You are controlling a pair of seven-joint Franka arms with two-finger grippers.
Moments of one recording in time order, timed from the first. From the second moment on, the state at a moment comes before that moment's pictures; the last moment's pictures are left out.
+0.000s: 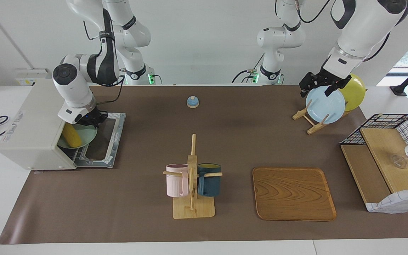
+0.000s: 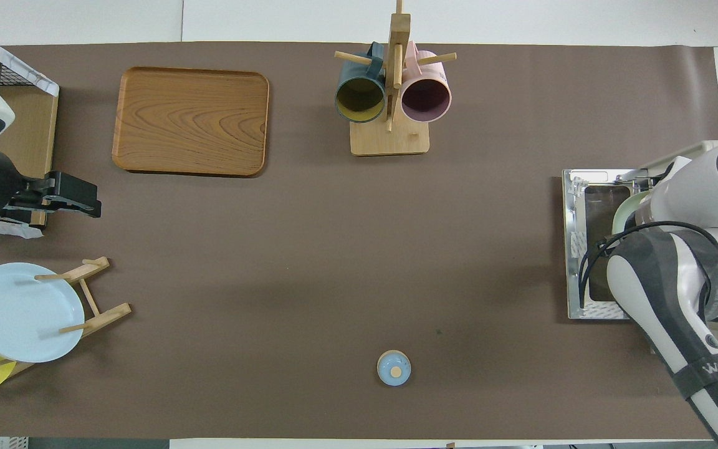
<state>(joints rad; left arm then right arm) -0.05 -0.04 -0.09 -1.63 -0.05 1.52 -0.13 -0.01 -0.03 -0.09 -2.25 -0.17 2.09 -0.32</state>
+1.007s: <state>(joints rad) -0.04 -0.04 -0.09 -1.63 -0.05 1.52 -0.13 0.04 -0.03 -0.08 -2.20 -0.17 2.07 -0.29</state>
